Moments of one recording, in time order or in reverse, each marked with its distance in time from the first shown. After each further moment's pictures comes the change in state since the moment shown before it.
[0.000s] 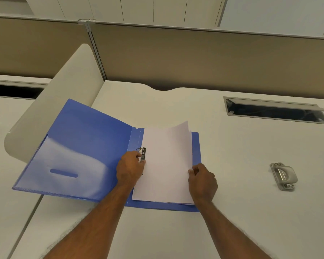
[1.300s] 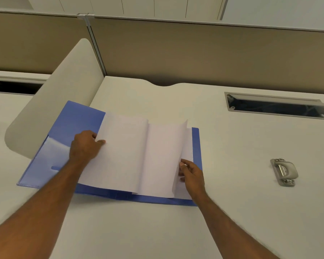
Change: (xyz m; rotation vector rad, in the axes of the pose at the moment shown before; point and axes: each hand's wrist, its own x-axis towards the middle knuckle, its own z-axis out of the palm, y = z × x) left_hand 0.049 -0.047 -0.116 0.195 0.115 -0.082; right_hand -0.004 0.009 0.023 0.716 -0.369 0.104
